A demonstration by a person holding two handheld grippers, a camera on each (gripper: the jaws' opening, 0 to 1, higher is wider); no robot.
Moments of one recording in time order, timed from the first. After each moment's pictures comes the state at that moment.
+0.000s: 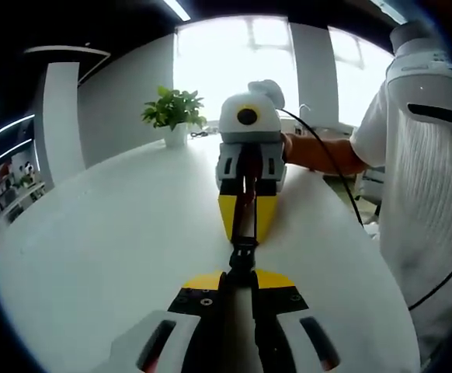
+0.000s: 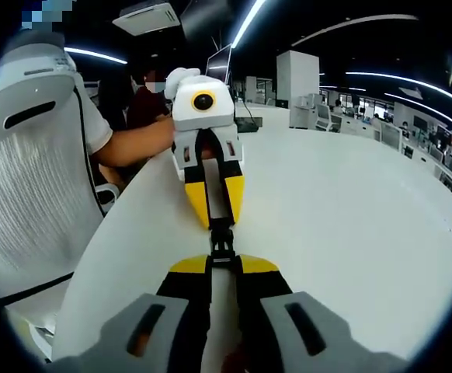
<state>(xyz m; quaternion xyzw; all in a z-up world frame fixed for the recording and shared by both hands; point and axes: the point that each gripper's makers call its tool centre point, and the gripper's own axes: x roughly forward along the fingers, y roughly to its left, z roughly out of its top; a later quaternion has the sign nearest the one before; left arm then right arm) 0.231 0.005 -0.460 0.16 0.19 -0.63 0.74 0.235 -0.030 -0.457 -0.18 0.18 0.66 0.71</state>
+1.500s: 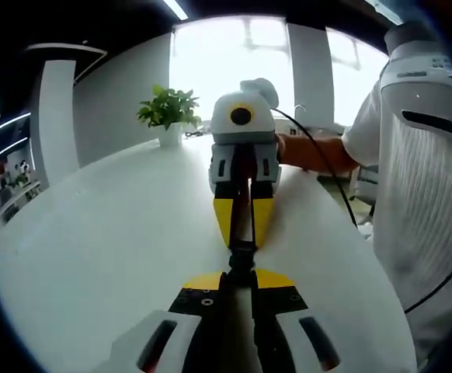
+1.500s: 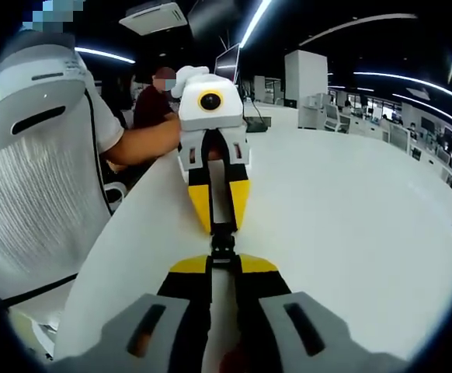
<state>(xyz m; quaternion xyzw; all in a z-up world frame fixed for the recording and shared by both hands) 0.224 0.000 -0.461 0.16 0.20 -0.64 0.72 0.230 -0.026 -0.457 -0.18 0.18 0.68 0.69</state>
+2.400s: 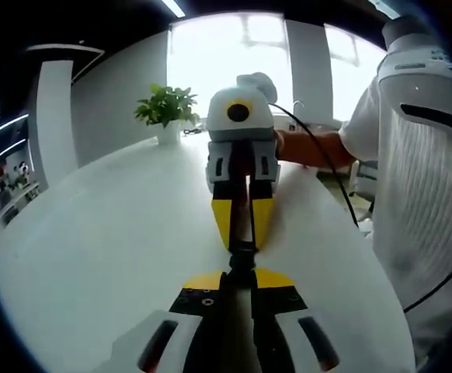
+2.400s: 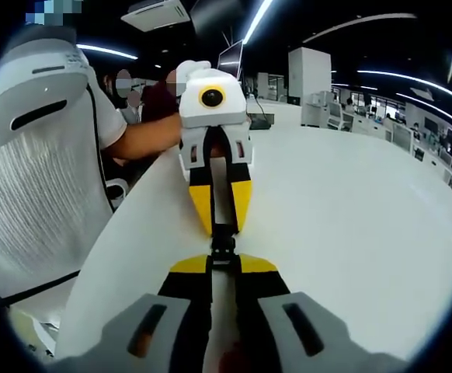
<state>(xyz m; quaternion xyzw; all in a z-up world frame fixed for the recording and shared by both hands) 0.223 0.000 -0.461 0.17 0.20 -0.64 0.72 0.228 -0.022 -0.457 -0.19 0.18 0.68 0.68</state>
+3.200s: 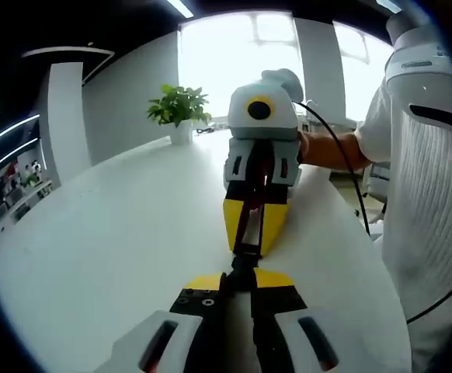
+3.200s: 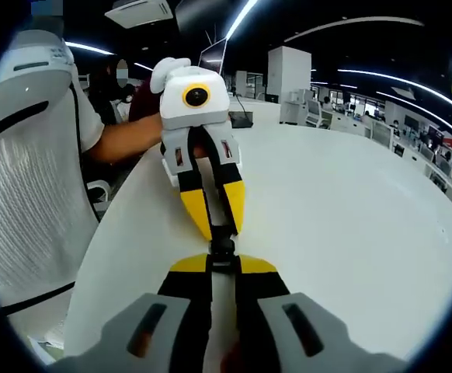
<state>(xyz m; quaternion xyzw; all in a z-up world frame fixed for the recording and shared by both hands) 0.223 0.000 -0.461 0.17 0.20 -0.61 0.75 0.224 -0.017 -0.457 -0.20 0.19 0.63 0.73</state>
